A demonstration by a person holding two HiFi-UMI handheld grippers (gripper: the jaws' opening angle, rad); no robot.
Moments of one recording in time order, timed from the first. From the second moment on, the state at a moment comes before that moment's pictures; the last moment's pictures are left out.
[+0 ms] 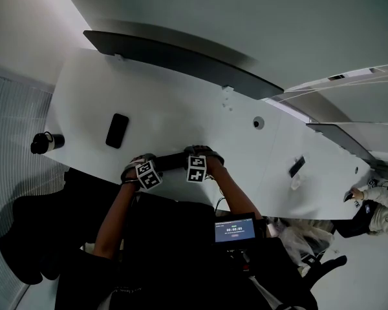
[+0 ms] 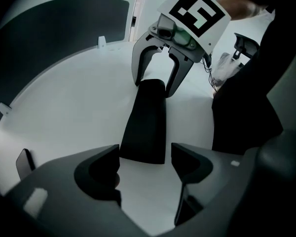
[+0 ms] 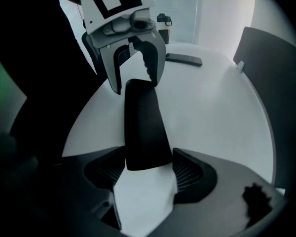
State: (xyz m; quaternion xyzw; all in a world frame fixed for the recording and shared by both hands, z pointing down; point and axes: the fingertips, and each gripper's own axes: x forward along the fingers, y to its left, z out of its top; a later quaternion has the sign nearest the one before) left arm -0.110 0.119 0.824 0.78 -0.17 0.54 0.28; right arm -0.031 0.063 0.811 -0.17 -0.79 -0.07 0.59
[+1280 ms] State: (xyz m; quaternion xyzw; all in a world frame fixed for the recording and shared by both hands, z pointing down) left arm -0.118 0.047 0.649 0.79 -0.20 0.58 0.01; right arm -0.020 0.027 0.648 0.05 -0.81 -0.18 0.55
